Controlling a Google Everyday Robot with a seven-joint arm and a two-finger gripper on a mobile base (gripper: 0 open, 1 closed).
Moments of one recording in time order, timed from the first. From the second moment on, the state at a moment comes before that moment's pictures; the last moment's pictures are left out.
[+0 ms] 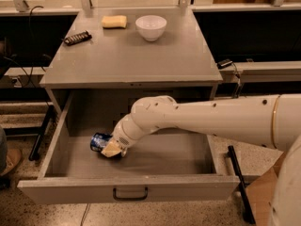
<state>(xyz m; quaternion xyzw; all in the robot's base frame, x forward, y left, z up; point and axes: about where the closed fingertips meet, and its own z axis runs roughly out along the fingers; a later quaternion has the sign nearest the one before) 0.540 0.133 0.635 -0.55 0.77 0.20 0.26</state>
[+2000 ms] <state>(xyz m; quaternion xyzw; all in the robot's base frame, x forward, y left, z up) 0.550 0.029 0.869 -0.57 0.70 0.14 0.41</state>
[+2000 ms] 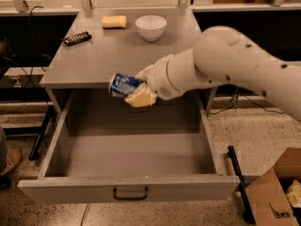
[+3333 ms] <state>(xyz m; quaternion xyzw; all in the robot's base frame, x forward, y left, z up) 0.722 0.037 0.920 -0.57 0.72 0.09 0.39</state>
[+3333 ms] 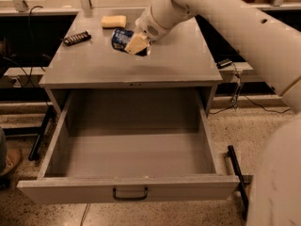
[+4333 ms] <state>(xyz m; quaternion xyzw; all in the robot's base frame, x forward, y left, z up) 0.761 0.026 0.870 -0.54 0.76 0.11 0.35</state>
